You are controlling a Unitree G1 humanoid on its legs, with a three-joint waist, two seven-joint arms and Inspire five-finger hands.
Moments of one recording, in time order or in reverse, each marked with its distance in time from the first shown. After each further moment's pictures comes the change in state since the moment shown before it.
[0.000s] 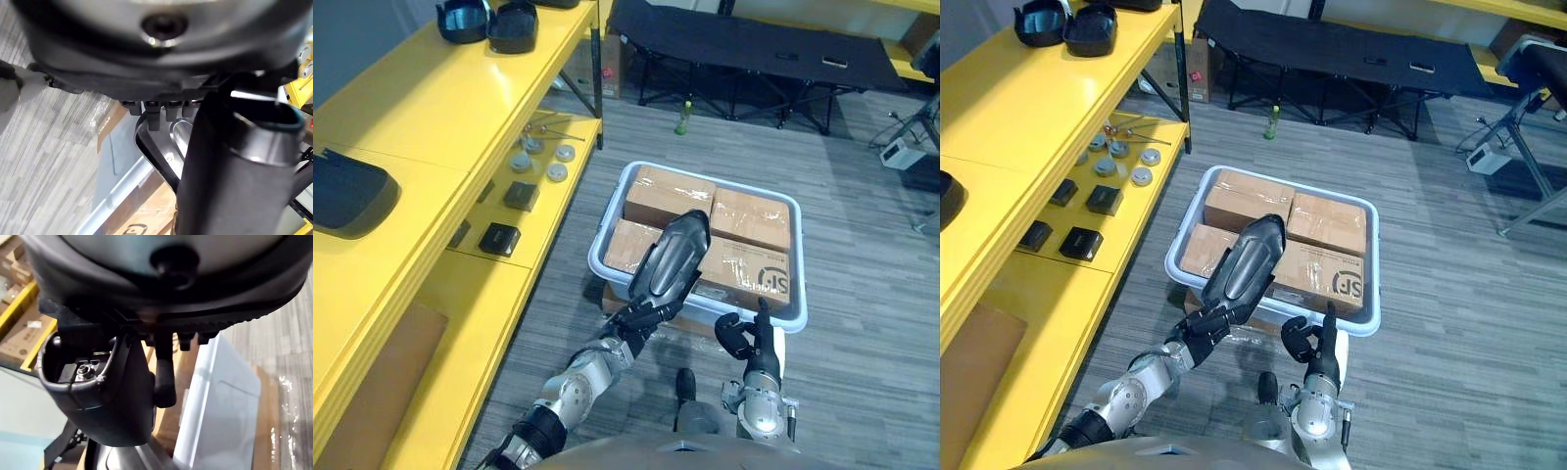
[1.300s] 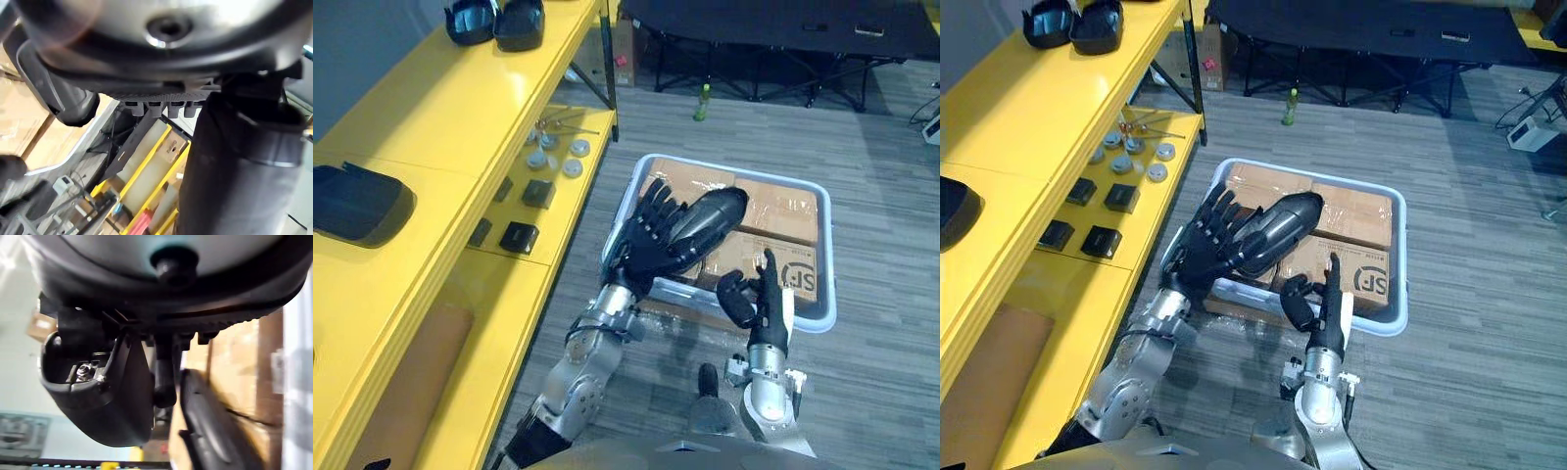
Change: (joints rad) left arm 0.153 0.002 0.020 -0.574 0.276 -0.310 -0.126; right arm -0.026 -0.078 0.024 -0.172 -0.019 -0.278 -0.007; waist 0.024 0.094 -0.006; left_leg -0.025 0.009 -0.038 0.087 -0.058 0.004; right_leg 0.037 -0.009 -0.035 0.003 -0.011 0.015
